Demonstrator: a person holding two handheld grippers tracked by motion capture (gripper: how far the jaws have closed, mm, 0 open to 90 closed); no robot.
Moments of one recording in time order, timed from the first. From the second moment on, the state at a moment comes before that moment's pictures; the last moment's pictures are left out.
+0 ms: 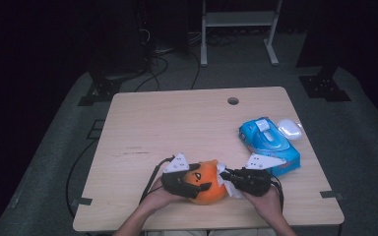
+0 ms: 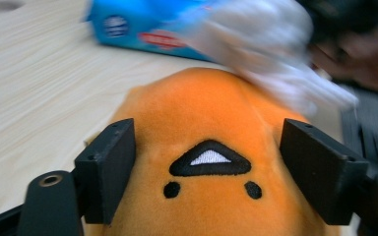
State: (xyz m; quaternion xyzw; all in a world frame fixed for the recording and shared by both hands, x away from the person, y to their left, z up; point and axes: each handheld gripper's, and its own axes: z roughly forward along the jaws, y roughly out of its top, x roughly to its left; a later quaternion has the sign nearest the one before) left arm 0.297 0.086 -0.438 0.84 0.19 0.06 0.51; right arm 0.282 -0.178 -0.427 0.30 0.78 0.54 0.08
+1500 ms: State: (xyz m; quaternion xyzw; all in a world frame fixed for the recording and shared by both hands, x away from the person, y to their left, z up) left arm 0.289 0.080 -0.437 0.86 0.15 0.09 0.49; right arm 0.285 -0.178 -0.437 0.31 0.79 0.52 0.08
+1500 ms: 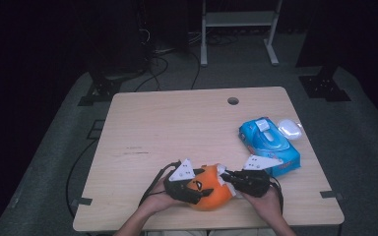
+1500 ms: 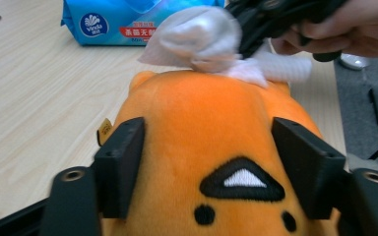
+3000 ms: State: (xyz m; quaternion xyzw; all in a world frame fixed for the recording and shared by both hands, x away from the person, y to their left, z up) left arm 0.319 0.079 -0.420 0.82 0.19 0.20 0.49; right arm 0.278 -0.266 -0.446 0.38 0.78 0.48 0.11
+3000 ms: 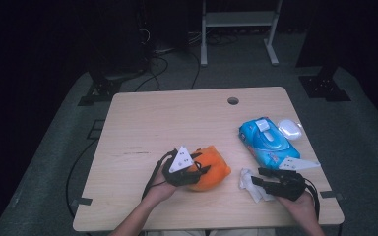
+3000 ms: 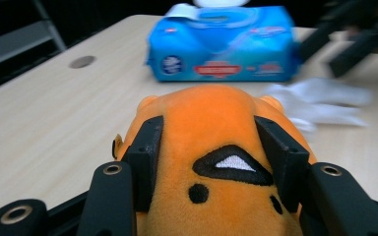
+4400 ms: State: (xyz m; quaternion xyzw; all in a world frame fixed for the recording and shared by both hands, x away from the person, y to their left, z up) left arm 0.299 0.191 -0.434 0.78 0.34 0.21 0.49; right arm 0.276 -0.264 -0.447 0.38 0.78 0.48 0.10
